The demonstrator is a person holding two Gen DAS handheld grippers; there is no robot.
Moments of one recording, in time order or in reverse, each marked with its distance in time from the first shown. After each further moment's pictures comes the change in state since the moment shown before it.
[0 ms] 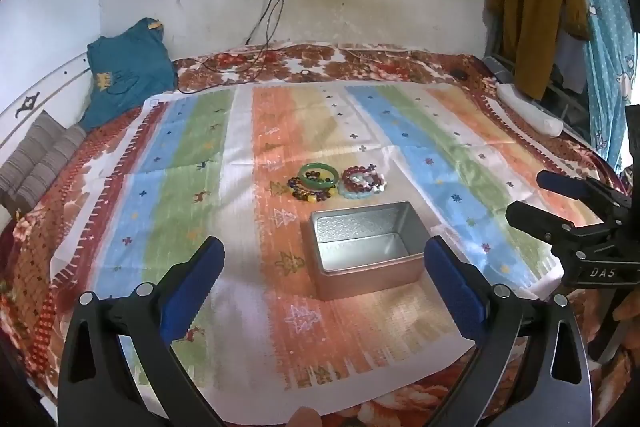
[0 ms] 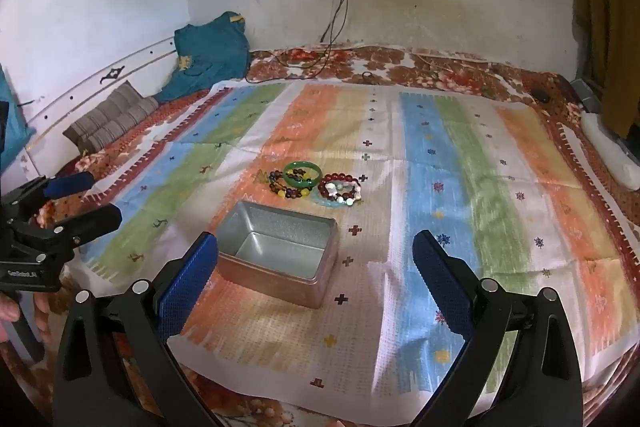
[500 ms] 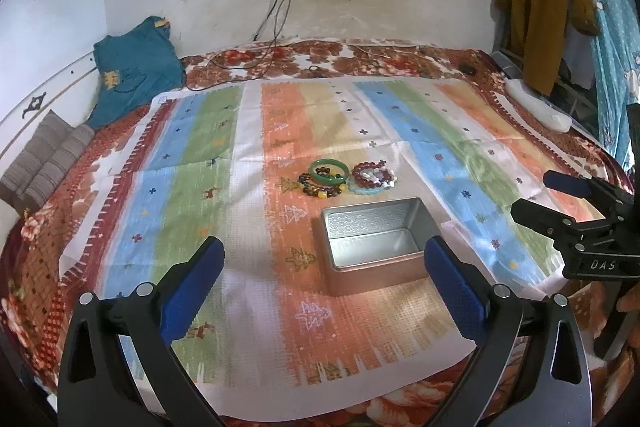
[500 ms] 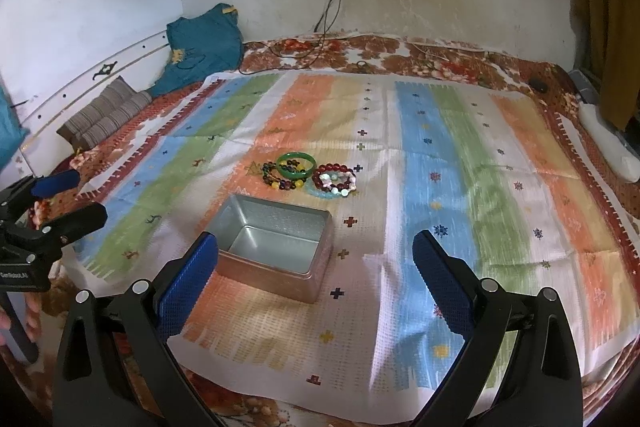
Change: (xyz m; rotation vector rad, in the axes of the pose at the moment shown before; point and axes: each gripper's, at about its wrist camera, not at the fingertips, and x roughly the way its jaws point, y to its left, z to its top) left arm 0.000 0.003 0.000 -0.006 0.013 0.027; right arm 0.007 -0.003 0.003 0.026 0.040 -0.022
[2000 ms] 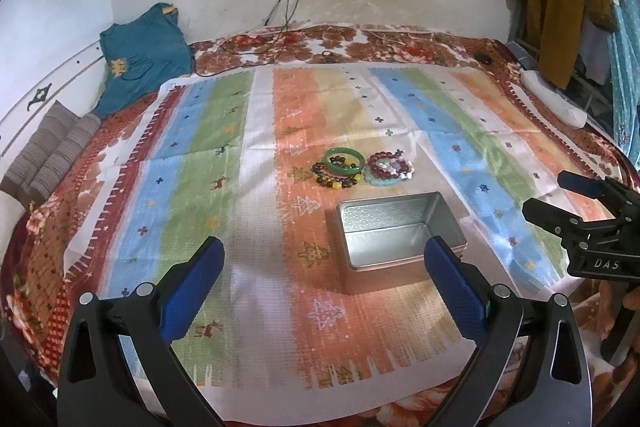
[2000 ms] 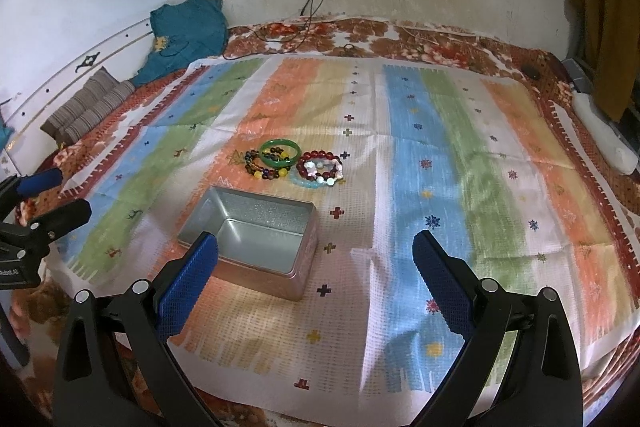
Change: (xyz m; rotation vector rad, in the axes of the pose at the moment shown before) left arm 0.019 0.006 0.004 -0.014 0.057 0.046; right arm 0.019 -0.006 0.008 0.007 0.068 -0.040
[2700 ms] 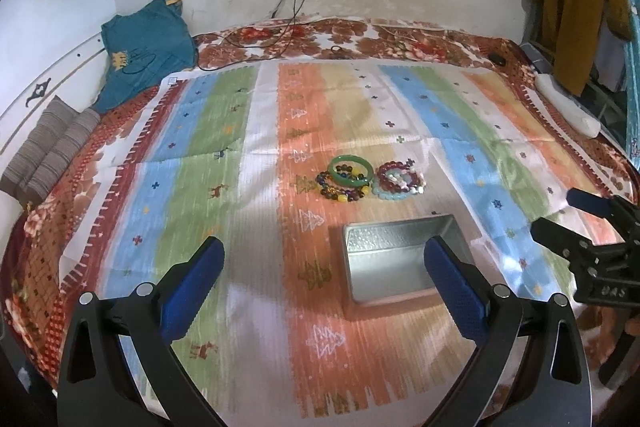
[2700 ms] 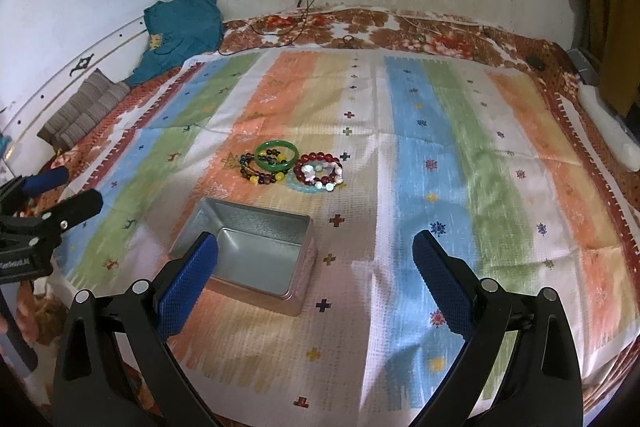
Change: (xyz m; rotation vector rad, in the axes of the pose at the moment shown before) left arm 0.032 -0.004 0.033 -0.022 0.039 0.026; right arm 0.023 -0.007 0.020 0.031 0.043 0.003
